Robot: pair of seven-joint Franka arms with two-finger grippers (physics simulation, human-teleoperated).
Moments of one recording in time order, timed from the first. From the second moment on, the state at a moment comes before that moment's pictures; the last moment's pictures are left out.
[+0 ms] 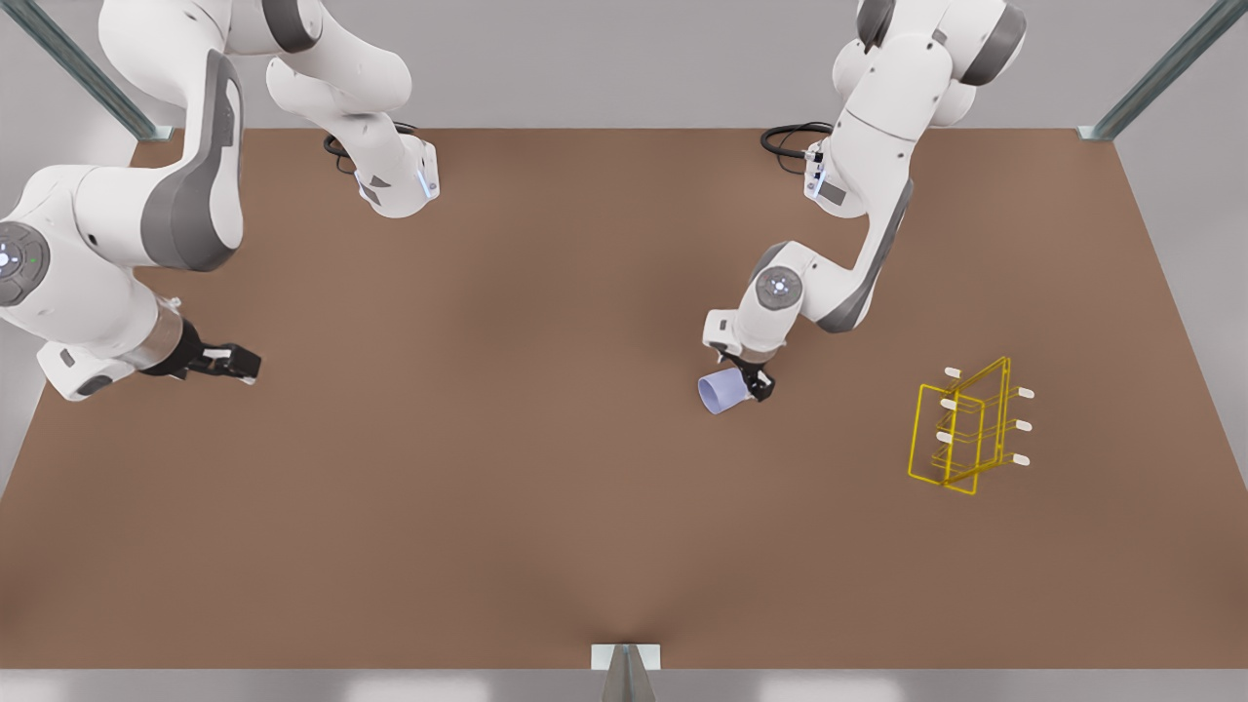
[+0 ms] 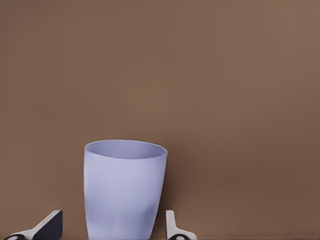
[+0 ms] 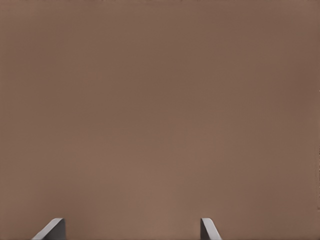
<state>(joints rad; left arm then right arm) -0.45 0.38 -0.10 -2.19 0.09 2.64 0.41 0.05 0.27 -0.05 -1.30 -0.07 1.52 0.06</state>
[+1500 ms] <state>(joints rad) -0.47 0.47 -0.05 -1.72 0.56 2.13 0.57 0.06 0.34 -0.05 -1.27 -0.10 1.65 0.31</state>
